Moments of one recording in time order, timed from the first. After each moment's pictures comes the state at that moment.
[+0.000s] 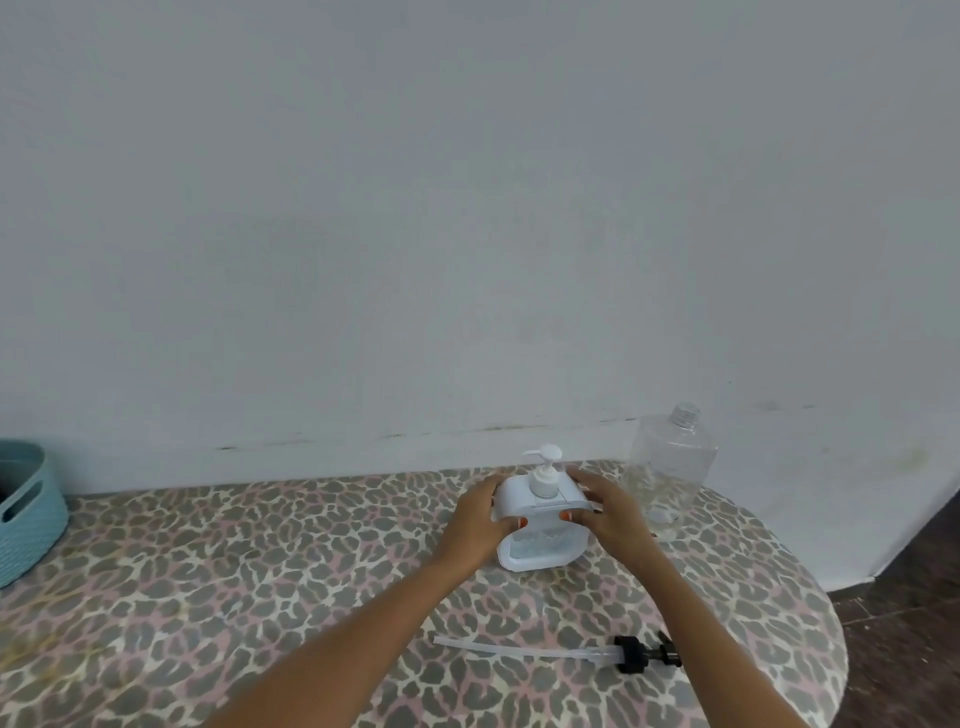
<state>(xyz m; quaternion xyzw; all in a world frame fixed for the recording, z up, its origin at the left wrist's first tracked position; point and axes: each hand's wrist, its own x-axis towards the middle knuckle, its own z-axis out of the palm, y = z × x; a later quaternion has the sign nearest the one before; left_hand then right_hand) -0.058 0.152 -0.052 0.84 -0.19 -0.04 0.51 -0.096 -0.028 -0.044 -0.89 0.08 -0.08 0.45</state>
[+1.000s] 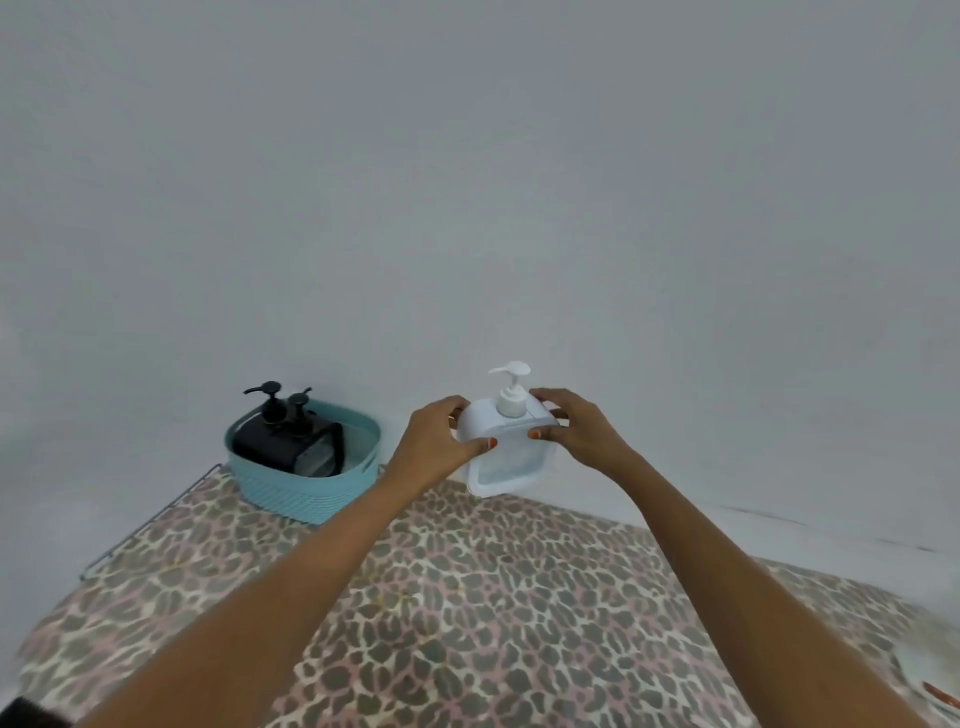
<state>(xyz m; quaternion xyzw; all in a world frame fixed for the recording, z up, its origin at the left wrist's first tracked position) -0.044 0.476 0.064 0.87 -0.04 0.19 0.45 0.013 0.286 0.080 -0.88 -0.23 -0.02 0.41</state>
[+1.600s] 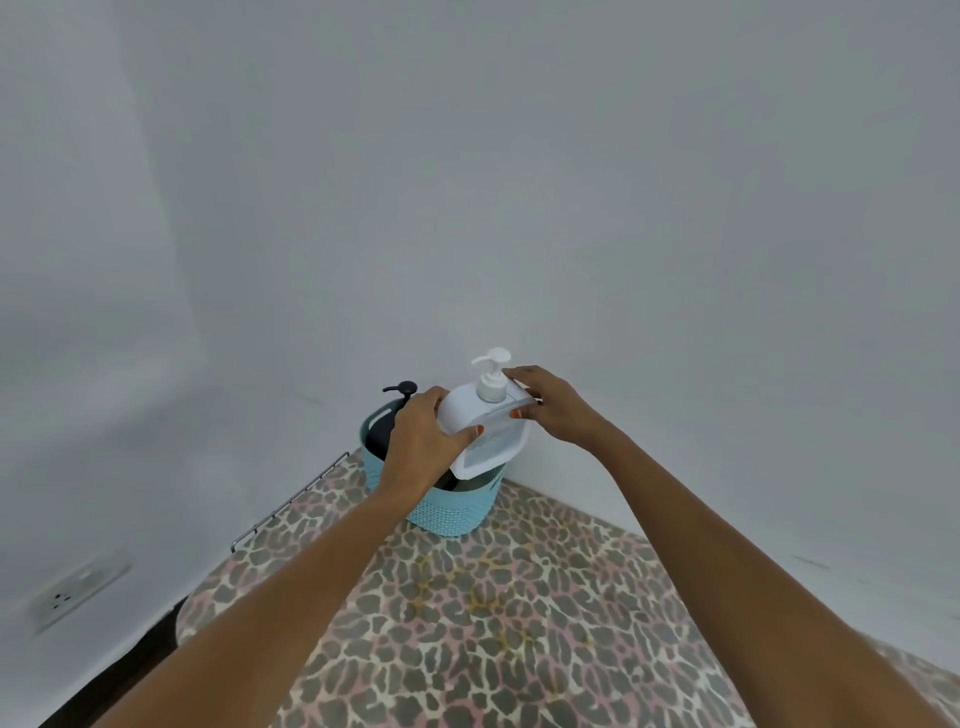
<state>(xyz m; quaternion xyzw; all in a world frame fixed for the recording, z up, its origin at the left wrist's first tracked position) -0.047 0.622 0.048 0.85 0.13 0.31 0.41 0.069 0.482 0.080 -0.86 -0.37 0.05 0.35</state>
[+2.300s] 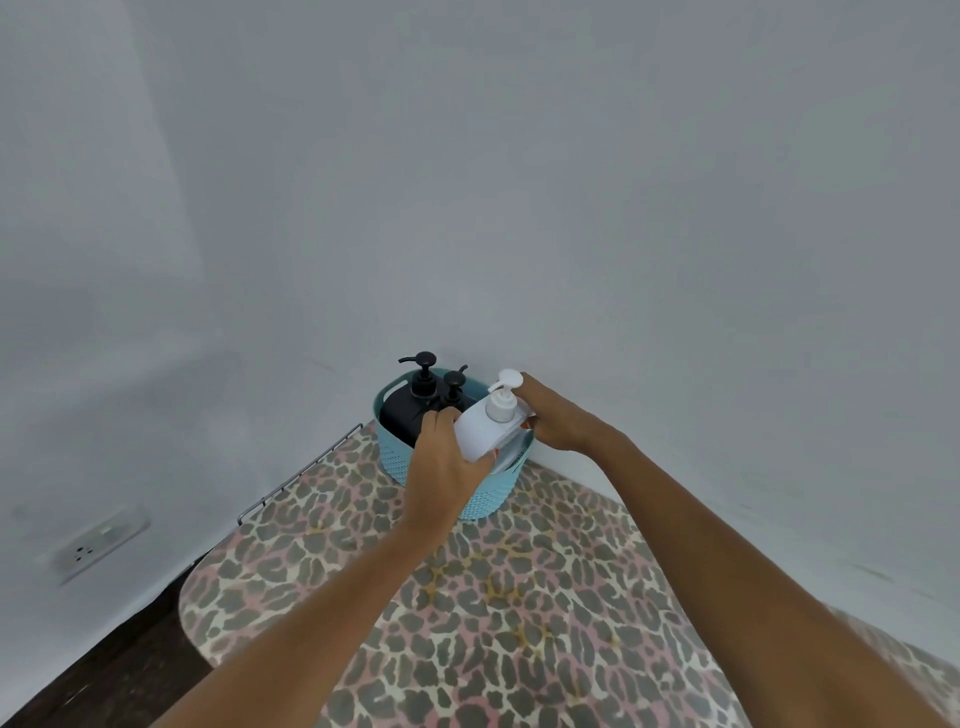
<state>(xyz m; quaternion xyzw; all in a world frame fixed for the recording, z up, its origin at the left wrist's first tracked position) -0.042 0.614 -0.012 0.86 0.19 0.30 0.36 0.099 0.511 0.019 -0.86 -0.44 0.12 0.24</state>
